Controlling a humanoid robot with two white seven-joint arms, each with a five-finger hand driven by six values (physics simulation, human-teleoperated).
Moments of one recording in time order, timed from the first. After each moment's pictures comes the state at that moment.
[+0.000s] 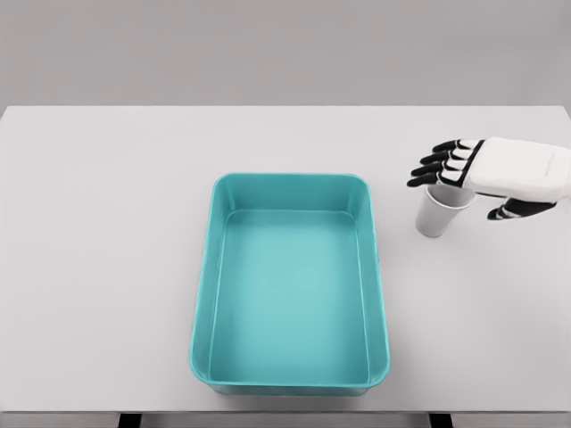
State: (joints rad) left arm 0.02 0.00 -0.06 -0.10 0.06 0.01 -0.02; right arm -0.56 -1.15 0.54 -1.75 0.18 -0.61 0.52
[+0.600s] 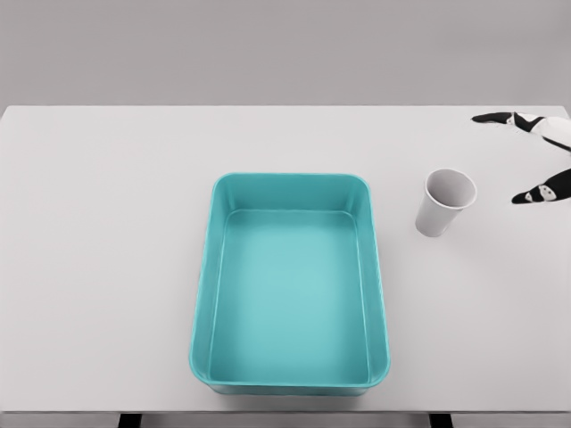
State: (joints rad) left arm 0.02 0.00 -0.06 -0.10 0.06 0.01 -0.02; right arm -0.38 -1.06 0.32 -1.47 -0.30 -0.47 0.59
